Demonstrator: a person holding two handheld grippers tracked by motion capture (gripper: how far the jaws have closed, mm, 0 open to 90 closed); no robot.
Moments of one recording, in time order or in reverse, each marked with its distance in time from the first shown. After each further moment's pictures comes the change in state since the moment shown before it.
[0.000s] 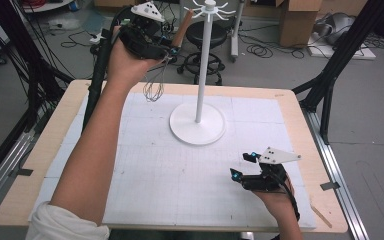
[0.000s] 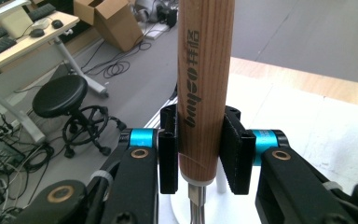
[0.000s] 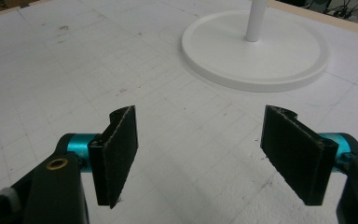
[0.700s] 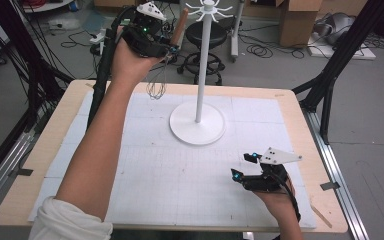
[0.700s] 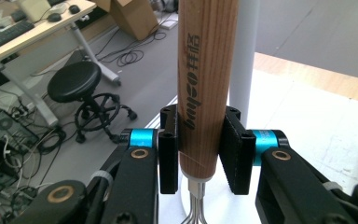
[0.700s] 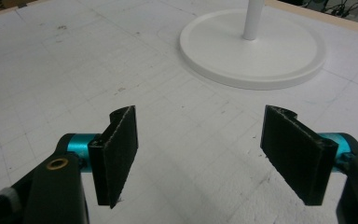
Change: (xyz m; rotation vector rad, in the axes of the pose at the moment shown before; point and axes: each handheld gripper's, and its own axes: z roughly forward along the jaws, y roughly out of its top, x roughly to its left) left arm 0.007 -0.002 0.011 0.028 0.050 -0.050; right arm 0.000 -0.002 -0.002 0.003 -0.005 0.009
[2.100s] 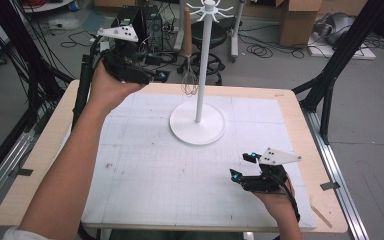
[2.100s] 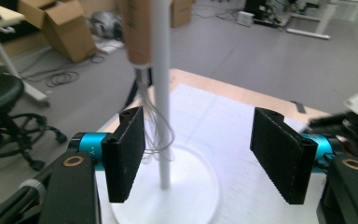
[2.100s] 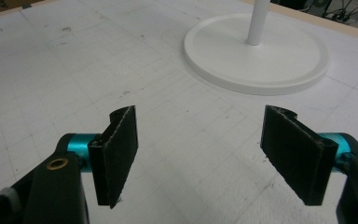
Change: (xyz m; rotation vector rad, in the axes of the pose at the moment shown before) left arm -0.011 -0.062 -0.035 -0.152 -0.289 -0.097; right arm 0.005 0.004 0.000 -0.006 0.003 -0.025
